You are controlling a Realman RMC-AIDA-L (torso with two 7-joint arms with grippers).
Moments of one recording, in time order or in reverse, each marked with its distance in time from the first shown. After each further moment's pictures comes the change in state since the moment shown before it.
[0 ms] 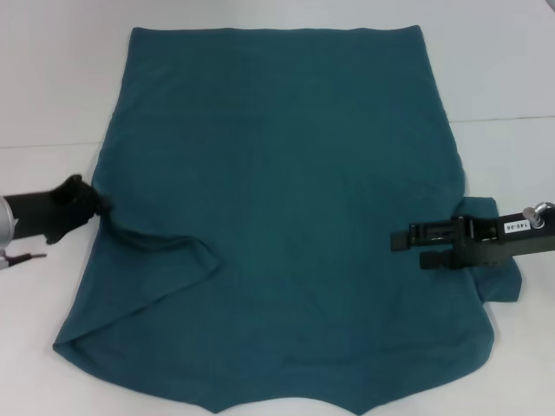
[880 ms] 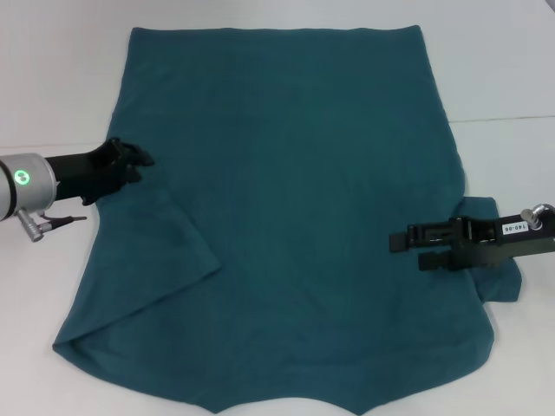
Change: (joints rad) left arm -0.095 -0.017 0.042 -0.050 -0.065 -0.101 0.053; right arm -0.001 0.005 -0.001 0.000 -0.001 0.005 0.000
